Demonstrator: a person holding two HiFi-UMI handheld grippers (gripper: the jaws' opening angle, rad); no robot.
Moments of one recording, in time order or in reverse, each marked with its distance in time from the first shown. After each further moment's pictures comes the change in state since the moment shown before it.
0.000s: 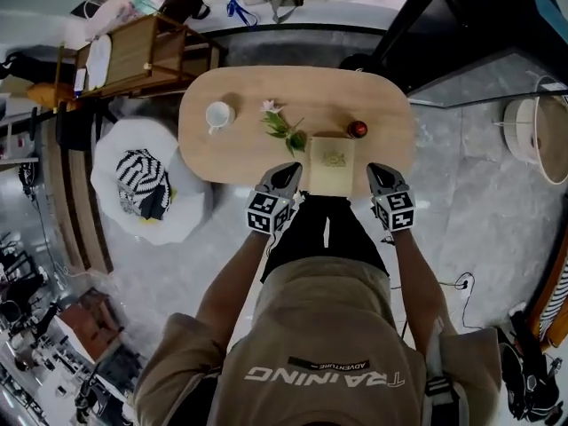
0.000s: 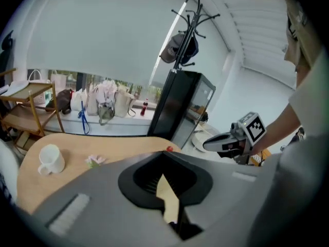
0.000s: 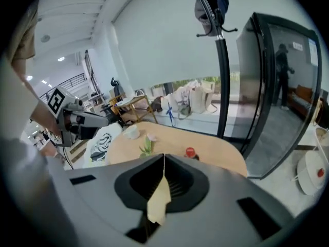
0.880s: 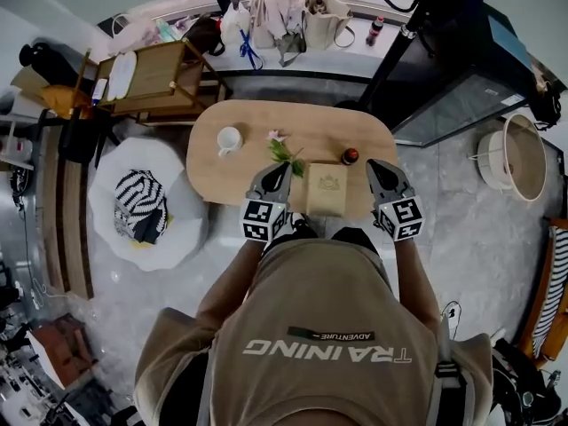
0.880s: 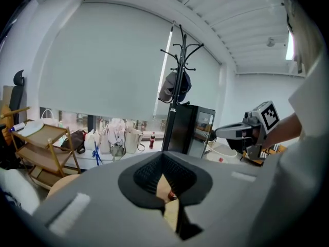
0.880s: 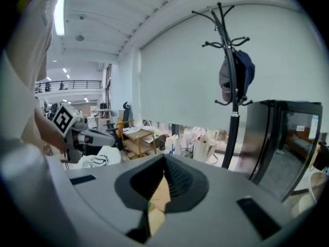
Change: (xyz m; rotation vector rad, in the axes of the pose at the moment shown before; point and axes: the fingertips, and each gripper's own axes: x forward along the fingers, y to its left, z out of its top) left arm -0.110 -0.008 0.115 0.137 -0.292 0.128; right arm -0.105 0.077 0.171 -0.229 -0.364 -0.046
